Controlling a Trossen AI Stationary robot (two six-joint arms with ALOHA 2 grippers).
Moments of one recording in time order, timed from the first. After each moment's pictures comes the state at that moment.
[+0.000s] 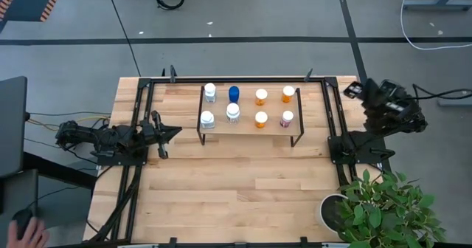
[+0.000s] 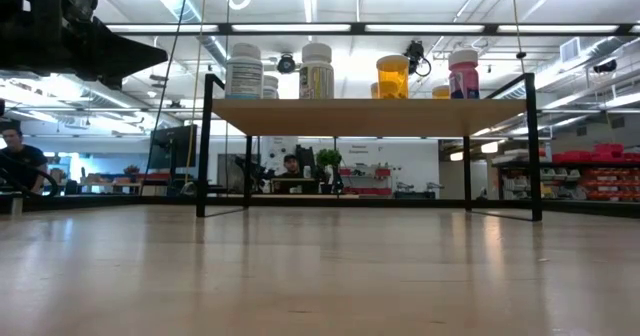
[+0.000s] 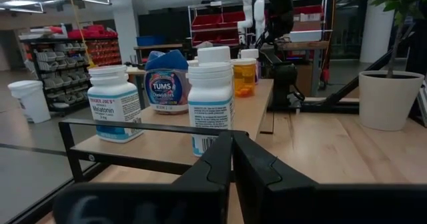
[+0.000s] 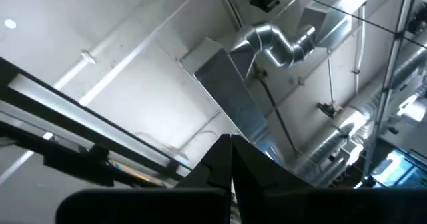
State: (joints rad) left arm -0.20 0.02 0.01 0.11 -0.50 0.08; right arm 0.25 0.16 0.37 0.89 0.35 0.47
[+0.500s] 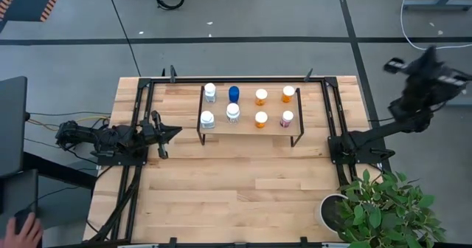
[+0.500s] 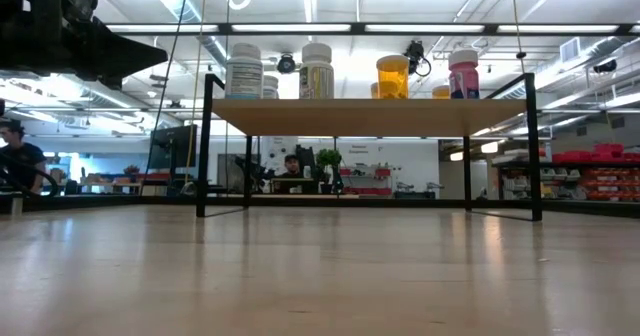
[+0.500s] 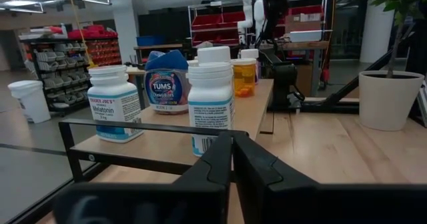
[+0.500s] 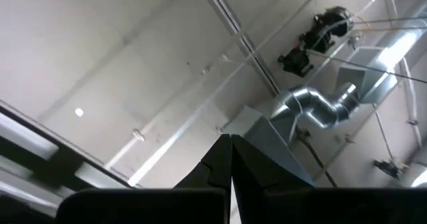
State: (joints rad) left arm -0.20 0.02 0.01 0.11 -0.50 0.08; right arm 0.25 0.17 0.67 0.89 0.35 0.47
